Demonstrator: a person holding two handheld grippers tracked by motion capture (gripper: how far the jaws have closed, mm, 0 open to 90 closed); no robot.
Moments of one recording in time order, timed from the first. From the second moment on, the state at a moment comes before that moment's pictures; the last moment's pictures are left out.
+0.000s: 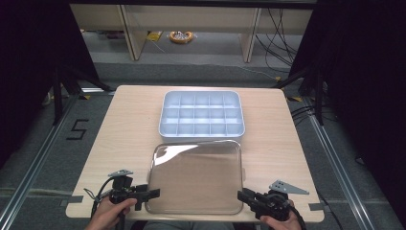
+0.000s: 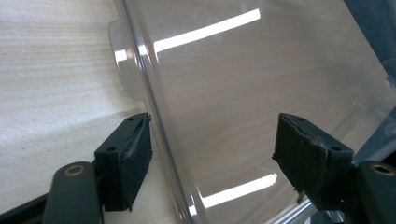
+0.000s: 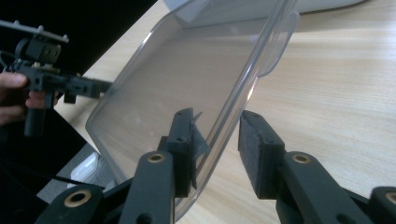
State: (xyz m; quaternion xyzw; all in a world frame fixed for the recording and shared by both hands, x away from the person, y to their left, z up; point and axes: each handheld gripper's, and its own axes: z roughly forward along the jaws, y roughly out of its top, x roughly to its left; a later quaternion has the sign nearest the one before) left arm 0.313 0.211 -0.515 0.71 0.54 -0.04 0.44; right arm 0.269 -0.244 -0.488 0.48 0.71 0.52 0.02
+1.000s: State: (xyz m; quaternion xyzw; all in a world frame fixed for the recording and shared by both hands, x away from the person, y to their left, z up) left arm 0.311 0.221 -0.503 0.68 0.52 0.00 0.51; right arm 0.276 -0.245 -0.493 0.51 0.71 0.48 0.05
